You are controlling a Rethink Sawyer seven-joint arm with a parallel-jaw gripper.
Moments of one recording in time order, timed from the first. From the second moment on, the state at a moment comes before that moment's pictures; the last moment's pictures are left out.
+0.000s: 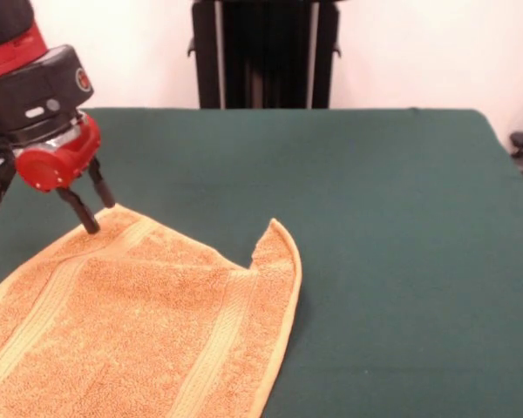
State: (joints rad) arm -0.83 -0.44 0.27 1.59 0.13 0.56 2.59
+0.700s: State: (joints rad) arm -0.84 -0.32 0.37 1.62 0.14 0.38 2.59
